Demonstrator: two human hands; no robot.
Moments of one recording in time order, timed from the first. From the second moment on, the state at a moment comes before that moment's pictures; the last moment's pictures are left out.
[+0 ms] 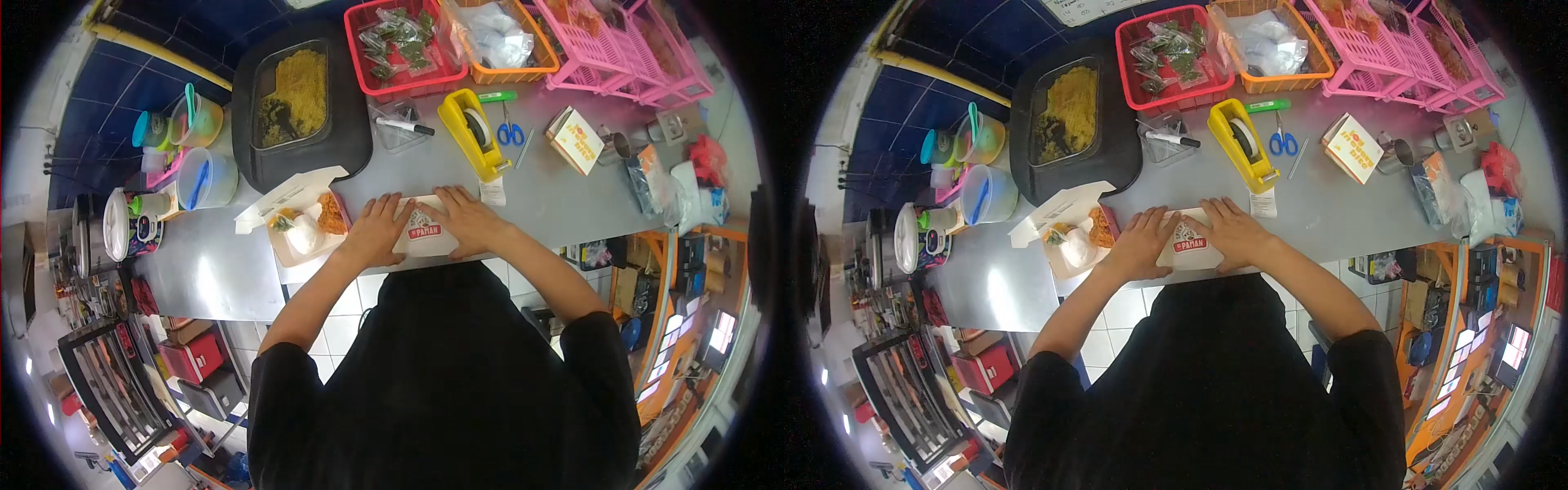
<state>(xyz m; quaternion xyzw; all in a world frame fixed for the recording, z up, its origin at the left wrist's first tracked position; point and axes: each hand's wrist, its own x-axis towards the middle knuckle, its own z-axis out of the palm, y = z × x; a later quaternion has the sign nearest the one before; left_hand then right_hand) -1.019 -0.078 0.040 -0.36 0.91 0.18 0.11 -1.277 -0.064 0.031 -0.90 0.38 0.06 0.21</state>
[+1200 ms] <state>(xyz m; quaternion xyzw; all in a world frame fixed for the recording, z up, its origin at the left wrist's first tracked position) -1.281 -0.130 0.019 -0.63 0.11 0.67 -0.37 -1.577 0.085 0.026 -0.72 0.67 -0.09 0.17</state>
